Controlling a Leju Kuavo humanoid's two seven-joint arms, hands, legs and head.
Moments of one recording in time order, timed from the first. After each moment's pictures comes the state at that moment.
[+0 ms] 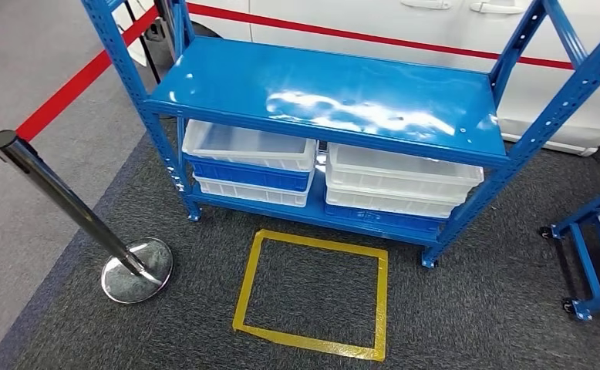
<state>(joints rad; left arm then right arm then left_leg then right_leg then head) -0.06 -0.19 1.24 -0.21 -1.38 0.25 -0.33 -0.06 0.26 -1.19 -0.23 1.25 -0.28 -0.07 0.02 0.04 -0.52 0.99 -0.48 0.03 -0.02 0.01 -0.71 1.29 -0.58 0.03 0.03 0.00</state>
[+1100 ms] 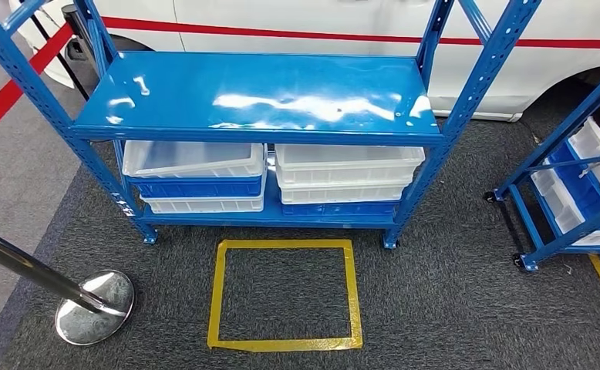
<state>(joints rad) -0.07 -0.19 1.23 -0.21 -1.41 0.25 -0.33 -0.06 0.26 -1.18 -0.23 1.28 -0.28 0.05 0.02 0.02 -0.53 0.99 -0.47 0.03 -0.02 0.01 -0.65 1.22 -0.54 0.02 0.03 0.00</state>
